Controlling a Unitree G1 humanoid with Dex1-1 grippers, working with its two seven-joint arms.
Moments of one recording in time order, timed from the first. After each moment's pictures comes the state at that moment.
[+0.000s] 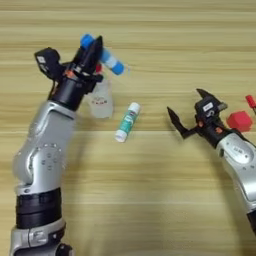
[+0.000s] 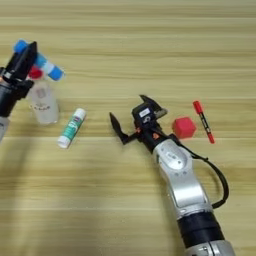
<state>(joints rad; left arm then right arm) -0.26 0.07 0.22 -0.28 -0.75 0.35 -0.26 -0.17 -0.18 0.10 0.12 -0.01 -0.07 0.31</state>
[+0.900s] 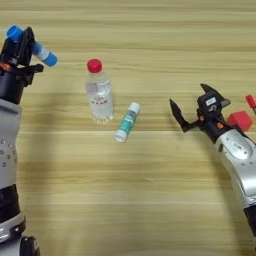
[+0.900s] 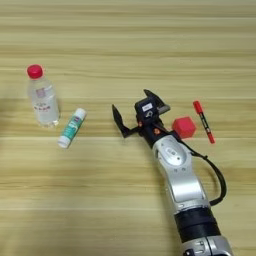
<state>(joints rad) -0.26 0.26 0.41 -0.27 -0.67 0.32 -0.18 -0.19 -0.16 0.08 0.13 0.00 -0.07 0.29</state>
